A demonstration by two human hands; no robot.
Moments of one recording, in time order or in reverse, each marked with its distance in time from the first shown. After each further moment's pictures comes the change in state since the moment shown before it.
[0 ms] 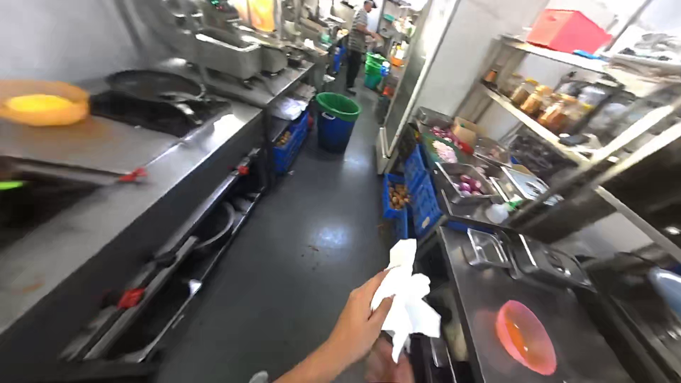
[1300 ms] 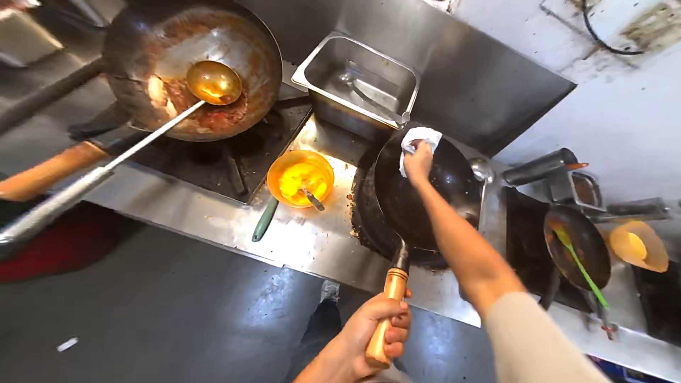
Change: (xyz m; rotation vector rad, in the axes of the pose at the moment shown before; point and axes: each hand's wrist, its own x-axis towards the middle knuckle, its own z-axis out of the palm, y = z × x) left_hand -0.578 0.019 -0.447 -1.635 1.217 0.407; right_hand -0.568 0.346 0.809 -0.860 -1.890 -0.978
